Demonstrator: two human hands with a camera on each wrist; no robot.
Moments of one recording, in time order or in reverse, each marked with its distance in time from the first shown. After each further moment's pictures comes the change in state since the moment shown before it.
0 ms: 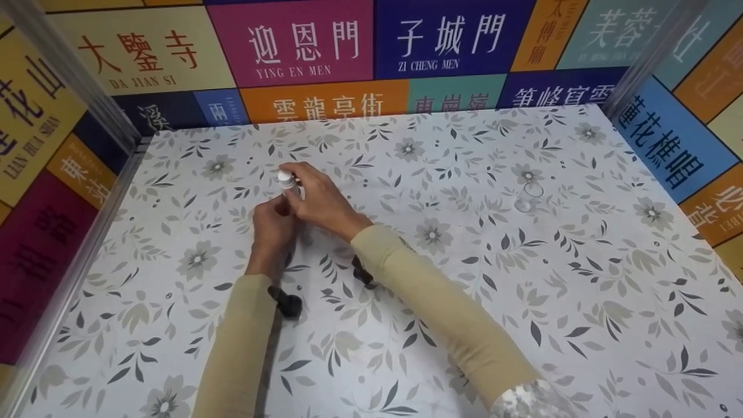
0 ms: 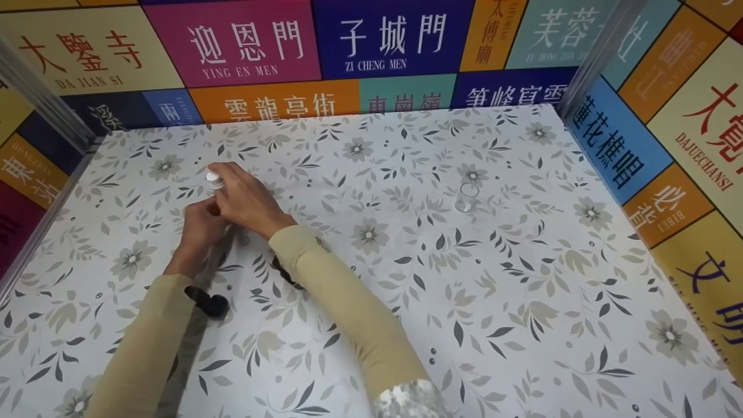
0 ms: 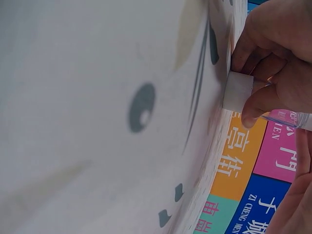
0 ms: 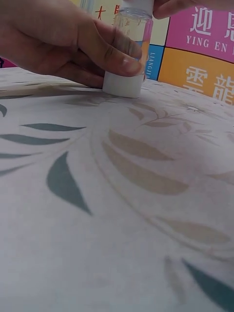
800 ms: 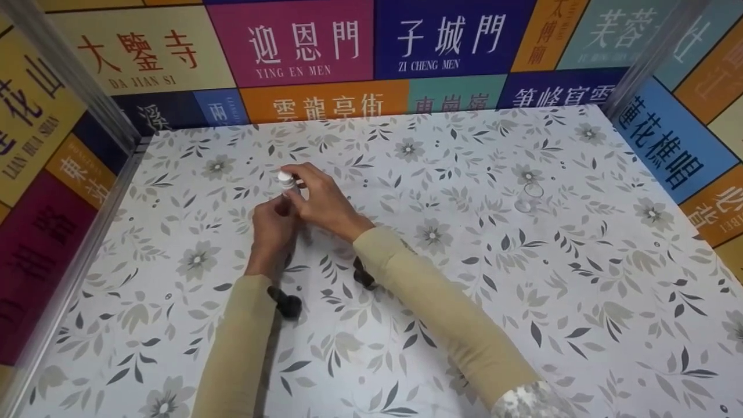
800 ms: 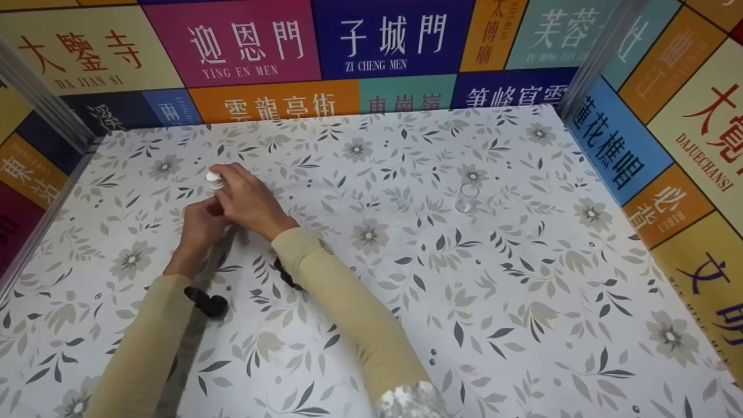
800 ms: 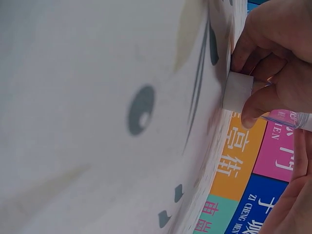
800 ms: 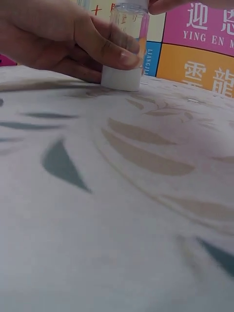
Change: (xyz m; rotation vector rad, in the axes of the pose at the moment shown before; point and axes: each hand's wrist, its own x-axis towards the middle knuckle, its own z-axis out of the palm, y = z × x) left_hand 0.000 0.001 0.001 0.022 0.018 0.009; right_hand -0.003 0.006 0.002 0.096 0.023 -0.034
